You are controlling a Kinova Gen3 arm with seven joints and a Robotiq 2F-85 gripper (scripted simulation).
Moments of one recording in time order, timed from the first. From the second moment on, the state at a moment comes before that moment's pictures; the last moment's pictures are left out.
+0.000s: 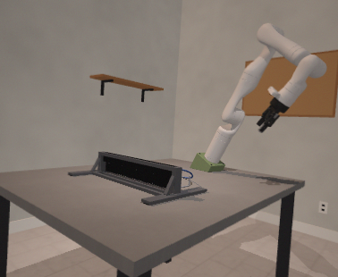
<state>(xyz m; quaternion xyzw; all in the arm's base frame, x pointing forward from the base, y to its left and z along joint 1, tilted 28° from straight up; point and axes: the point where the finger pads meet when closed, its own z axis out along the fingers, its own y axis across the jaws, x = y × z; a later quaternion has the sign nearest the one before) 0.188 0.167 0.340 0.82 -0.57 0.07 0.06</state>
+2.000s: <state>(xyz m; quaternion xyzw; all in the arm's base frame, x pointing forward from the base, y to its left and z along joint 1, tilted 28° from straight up) 0.242 0.157 0.289 0.65 -0.76 -0.01 0.08</state>
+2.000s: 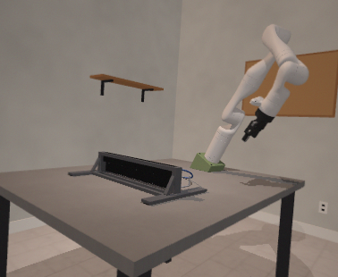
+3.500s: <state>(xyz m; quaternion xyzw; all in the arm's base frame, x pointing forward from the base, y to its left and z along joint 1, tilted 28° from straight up) 0.278 0.139 0.257 0.51 -0.85 -0.06 0.08</state>
